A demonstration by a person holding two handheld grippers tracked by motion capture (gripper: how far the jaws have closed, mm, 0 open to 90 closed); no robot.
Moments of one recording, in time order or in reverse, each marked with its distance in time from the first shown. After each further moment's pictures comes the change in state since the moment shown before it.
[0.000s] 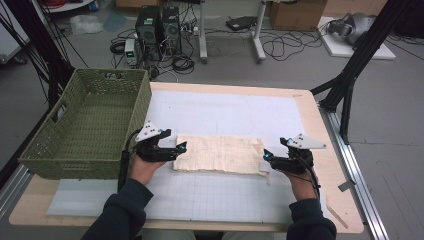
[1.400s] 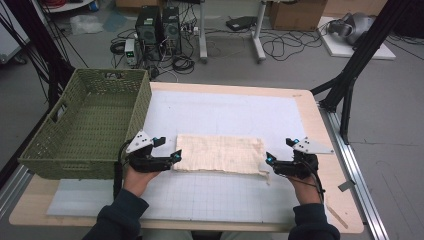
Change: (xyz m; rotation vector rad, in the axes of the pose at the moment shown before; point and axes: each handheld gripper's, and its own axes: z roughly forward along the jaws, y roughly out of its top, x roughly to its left) left arm -0.011 -0.014 -0.026 -0.017 0.020 -0.039; right arm 0.002 -0.002 -0.015 -0.052 0.005 -0.001
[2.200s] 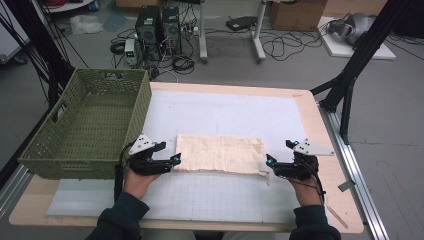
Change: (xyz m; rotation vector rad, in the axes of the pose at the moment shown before) left arm -0.001 -0.008 0.000 0.059 0.021 -0.014; right arm 0.001 -0.004 -0.002 0.005 0.012 0.012
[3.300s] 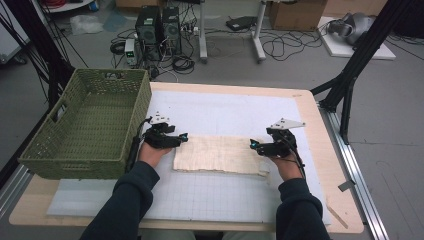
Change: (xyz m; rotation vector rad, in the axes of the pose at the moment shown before) left arm 0.049 0.026 0.082 0.151 0.062 -0.020; right arm -0.012 0.031 0.078 0.155 0.064 0.011
